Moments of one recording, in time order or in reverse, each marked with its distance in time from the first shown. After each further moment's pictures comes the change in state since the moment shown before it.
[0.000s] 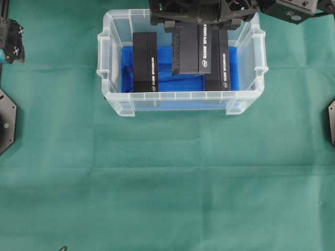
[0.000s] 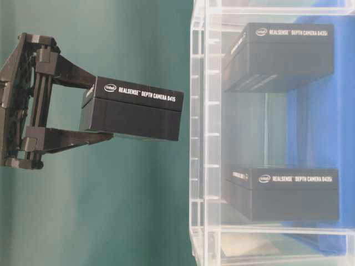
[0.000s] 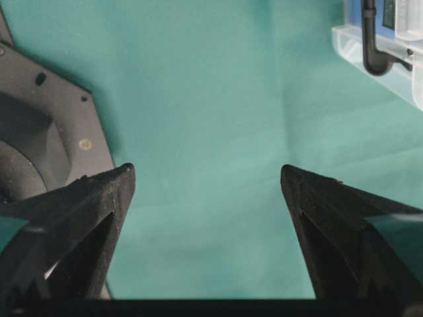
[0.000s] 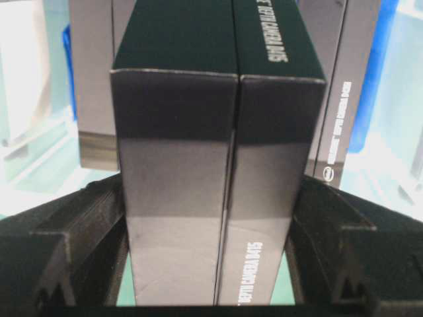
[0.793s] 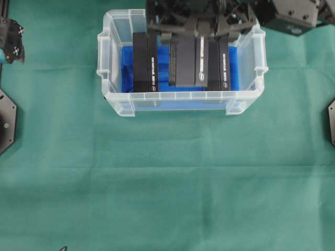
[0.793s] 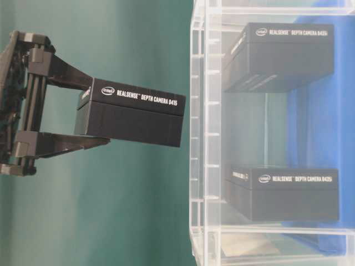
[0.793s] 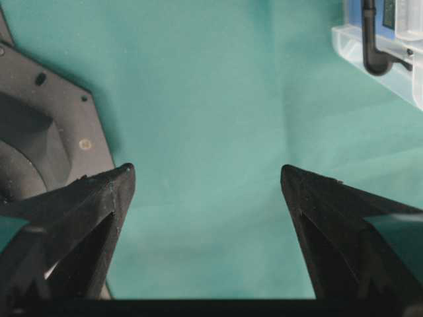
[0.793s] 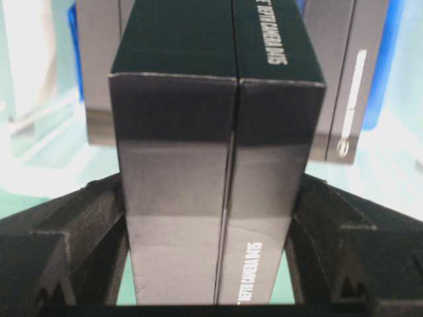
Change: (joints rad) left arm 0.000 0.000 0.000 0.000 0.000 0.002; right arm 0.067 0.000 0.000 0.002 0.011 0.072
